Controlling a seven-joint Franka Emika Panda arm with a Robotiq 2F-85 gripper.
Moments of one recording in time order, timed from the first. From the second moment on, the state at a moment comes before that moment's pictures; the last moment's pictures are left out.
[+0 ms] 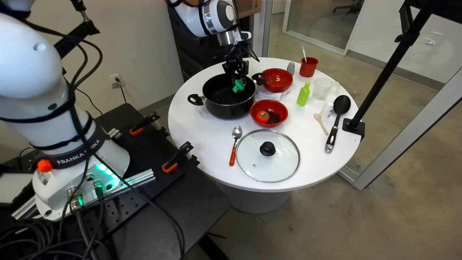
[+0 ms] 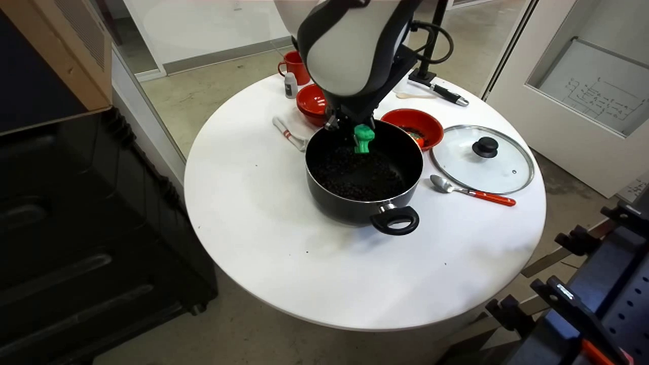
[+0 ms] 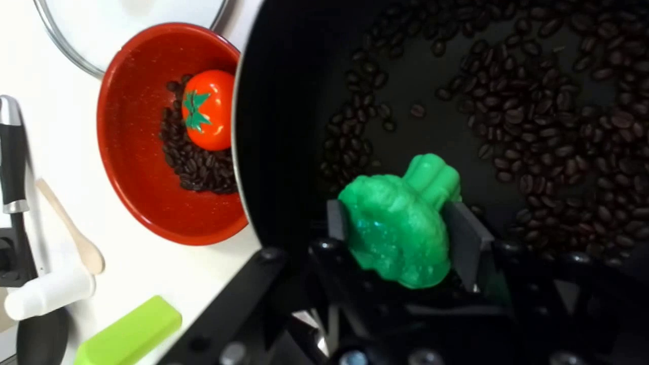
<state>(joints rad) 0.31 0.79 -0.15 -1.80 -0.39 2.40 0.38</state>
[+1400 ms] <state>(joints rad) 0.21 1.08 -0.09 -1.45 -0.39 2.13 0.07</state>
